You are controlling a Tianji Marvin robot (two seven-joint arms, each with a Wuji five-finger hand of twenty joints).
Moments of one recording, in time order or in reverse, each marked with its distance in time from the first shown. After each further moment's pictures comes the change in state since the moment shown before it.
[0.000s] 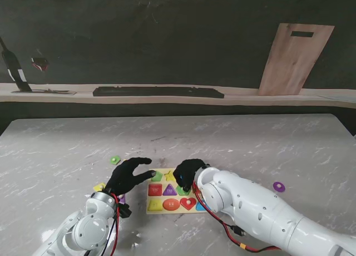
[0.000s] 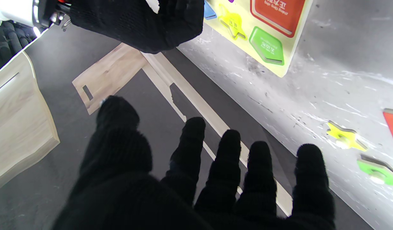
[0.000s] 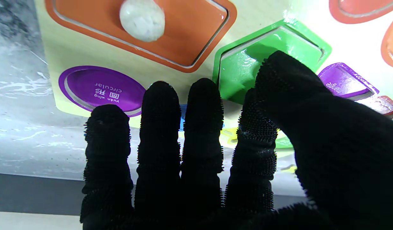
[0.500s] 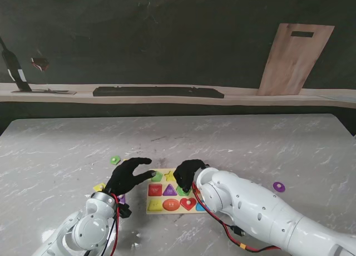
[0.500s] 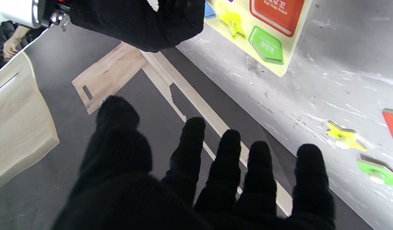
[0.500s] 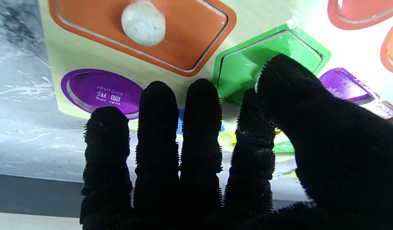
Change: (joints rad) left arm 0.000 0.000 0.000 0.000 0.000 0.000 0.001; right arm 0.008 0.002 -0.017 -0.009 0.000 0.026 0.019; left_hand 0.000 0.000 0.000 0.000 0.000 0.000 0.000 0.000 0.000 0.000 0.000 0.000 0.000 0.000 0.000 0.000 0.000 0.000 0.000 0.000; right_hand -0.010 0.051 -0.039 0.001 -0.010 0.013 -0.007 -0.006 -0.001 0.021 0.010 0.017 0.000 0.022 0.001 0.000 -0.027 0.013 0.008 0.011
